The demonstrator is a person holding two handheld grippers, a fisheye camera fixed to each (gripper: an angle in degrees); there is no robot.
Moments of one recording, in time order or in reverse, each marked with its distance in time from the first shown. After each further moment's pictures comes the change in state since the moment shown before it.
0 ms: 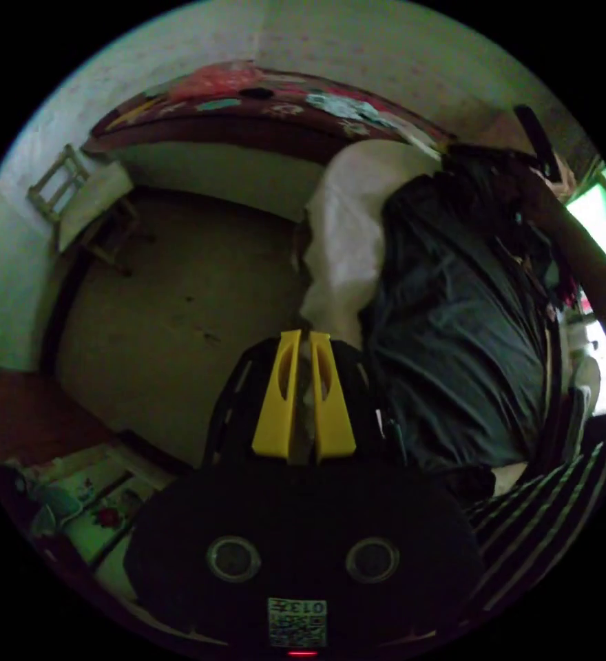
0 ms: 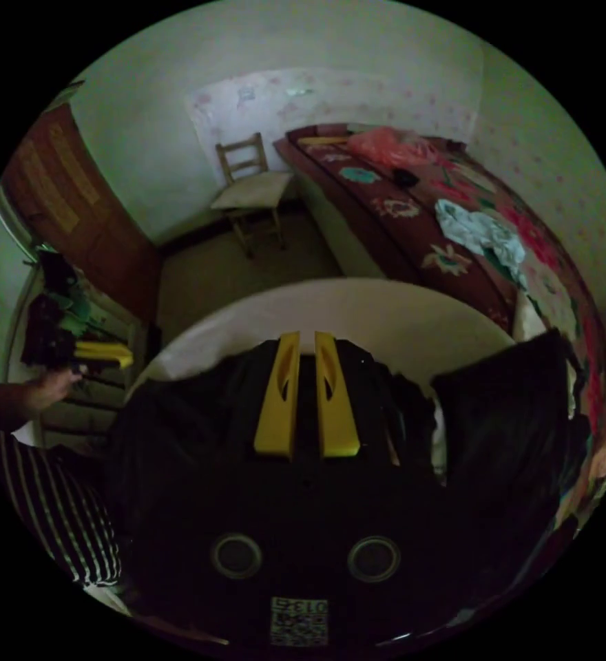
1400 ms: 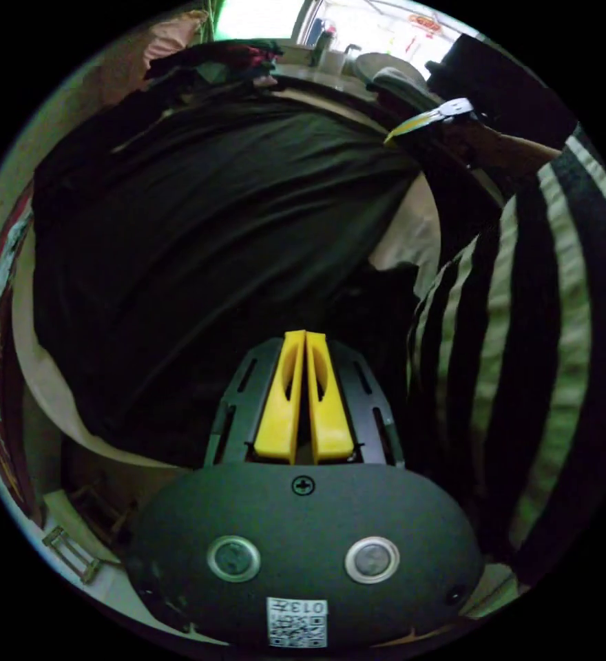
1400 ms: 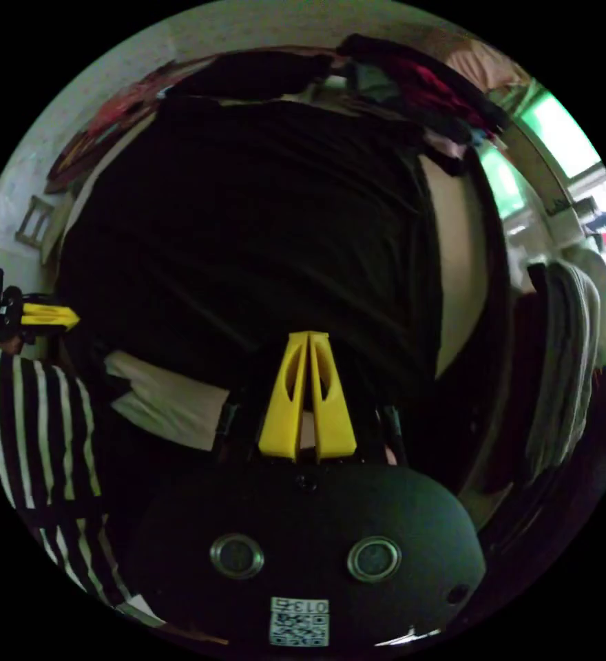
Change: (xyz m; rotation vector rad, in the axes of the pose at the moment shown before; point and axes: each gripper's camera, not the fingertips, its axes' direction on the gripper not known) left arm 0.393 0.092 0.054 -0.322 0.260 1.244; right arm -0.191 0.740 -0.139 -0.293 0.333 0.977
